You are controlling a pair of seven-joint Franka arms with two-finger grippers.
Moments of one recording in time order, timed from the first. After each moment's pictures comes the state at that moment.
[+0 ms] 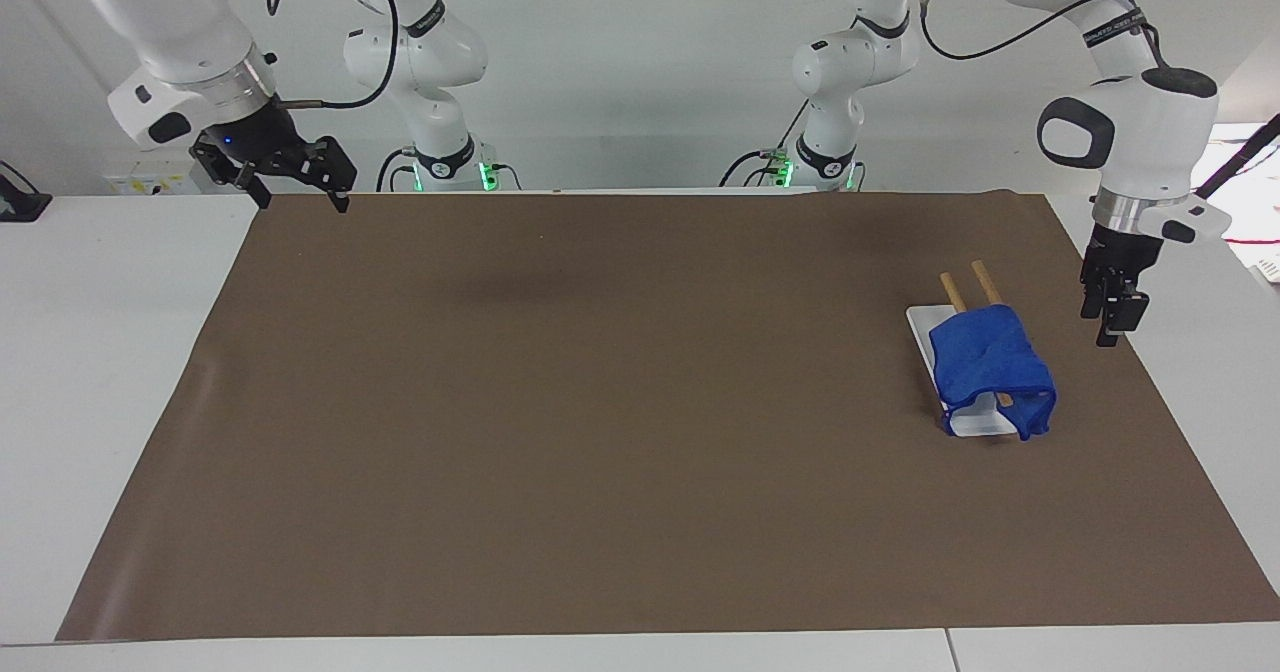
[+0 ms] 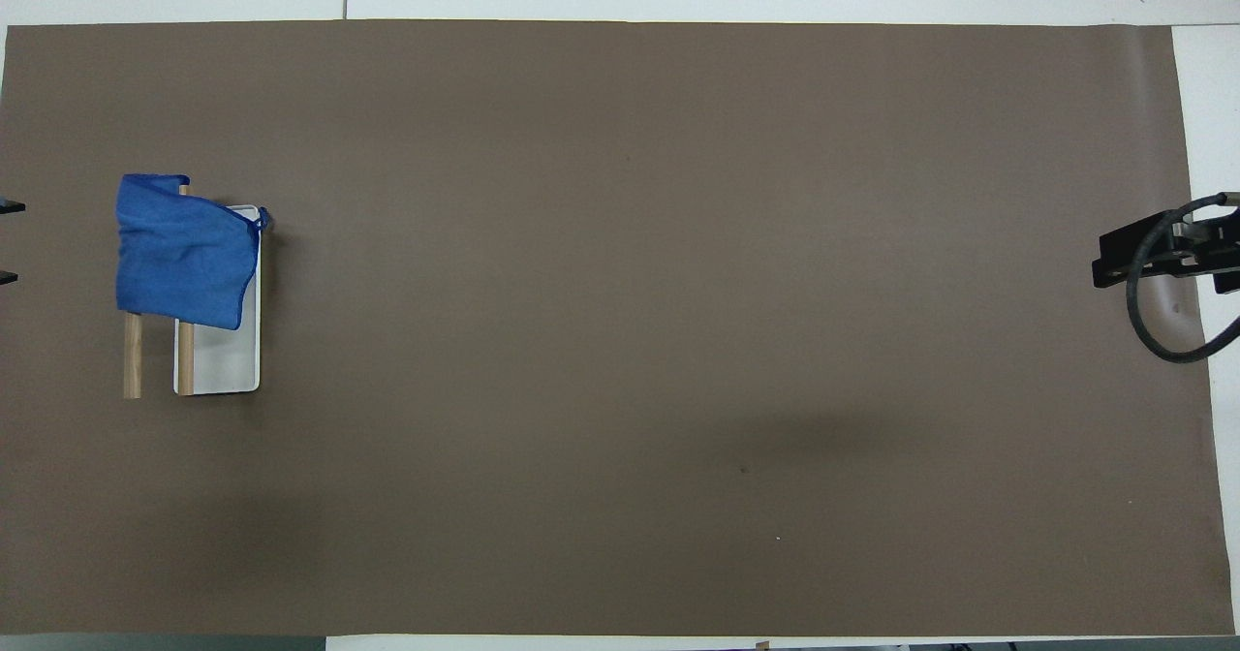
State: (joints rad) left arm 0.26 -0.03 0.00 -2.10 0.01 2.48 -0.97; right arm 0.03 -0.03 -0.04 -1.57 -0.01 1.43 0.07
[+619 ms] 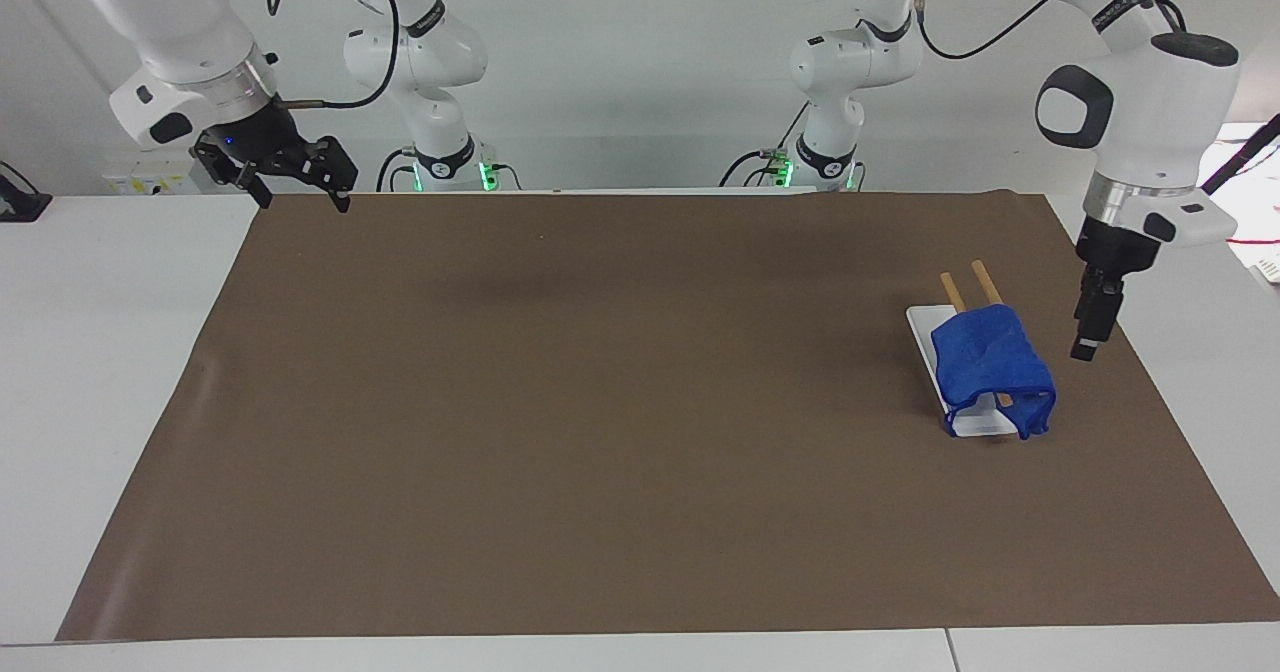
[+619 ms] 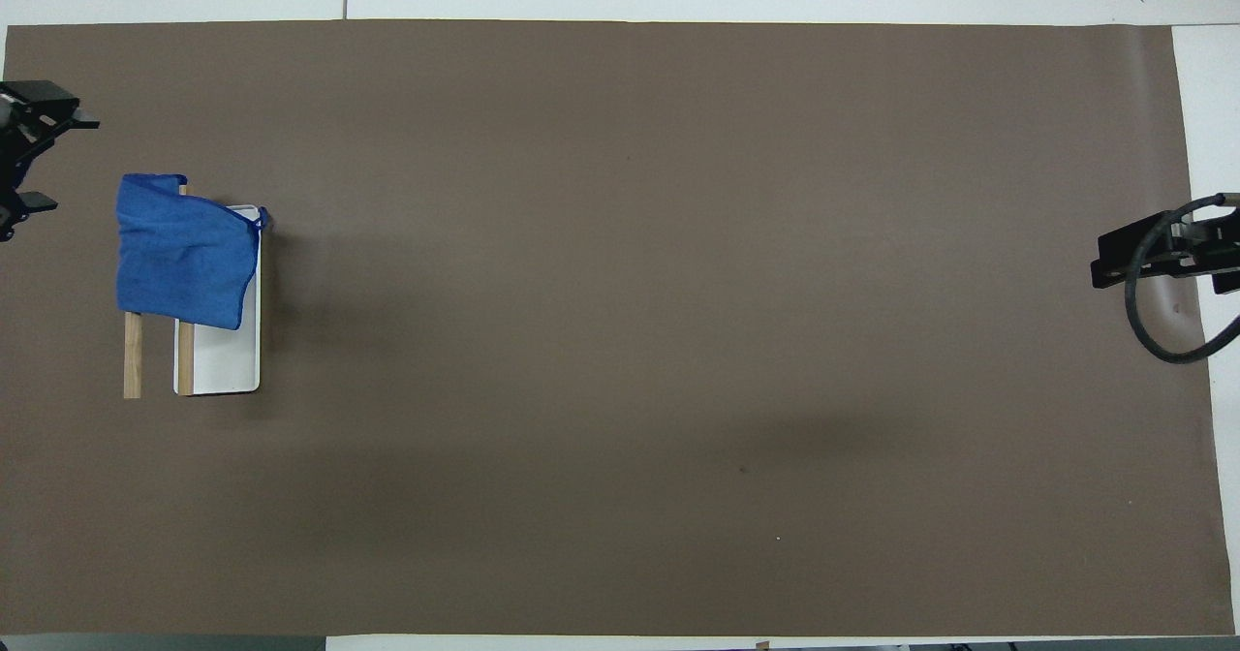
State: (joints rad) left arm 0.06 0.02 -0.02 -1.91 0.01 2.32 -0.77; right arm 0.03 -0.03 -0.04 -1.57 -0.01 1.43 0.07
